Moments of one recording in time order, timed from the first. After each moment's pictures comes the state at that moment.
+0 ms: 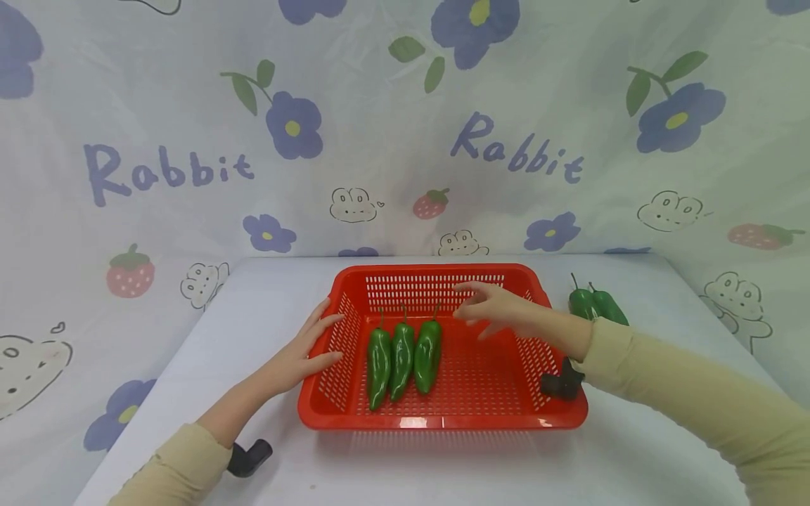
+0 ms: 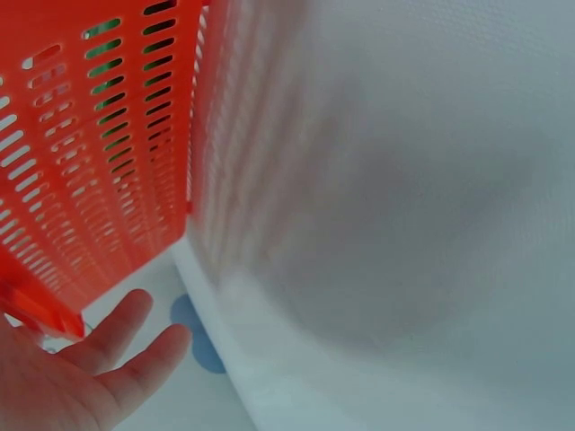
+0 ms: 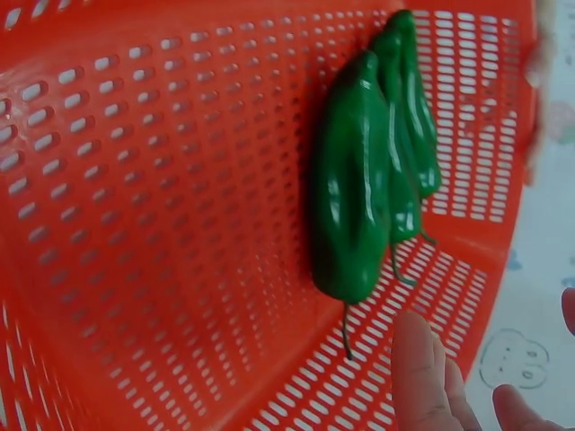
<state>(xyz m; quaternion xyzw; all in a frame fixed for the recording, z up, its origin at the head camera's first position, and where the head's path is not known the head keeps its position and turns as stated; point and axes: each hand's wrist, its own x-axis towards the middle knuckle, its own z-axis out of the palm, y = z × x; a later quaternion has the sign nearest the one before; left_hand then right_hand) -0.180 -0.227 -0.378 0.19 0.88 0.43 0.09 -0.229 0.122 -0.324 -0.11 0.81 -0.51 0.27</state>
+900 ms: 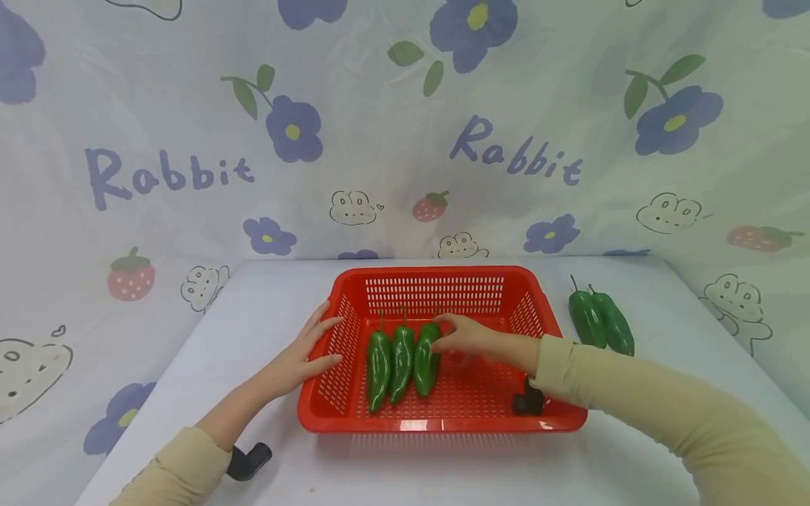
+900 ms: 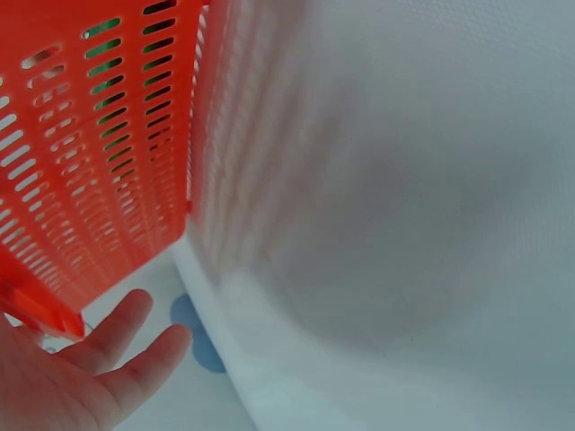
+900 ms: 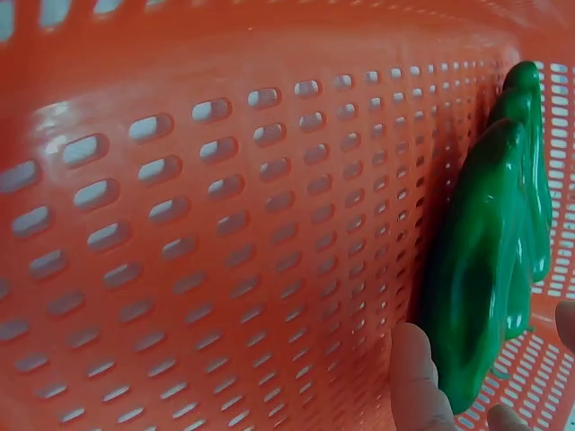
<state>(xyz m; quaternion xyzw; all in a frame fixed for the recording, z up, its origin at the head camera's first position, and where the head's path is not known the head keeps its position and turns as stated) -0.180 -0.228 -0.379 0.19 0.87 0.44 0.09 -0.227 0.079 -0.375 -0.07 0.84 -0.47 0.27</state>
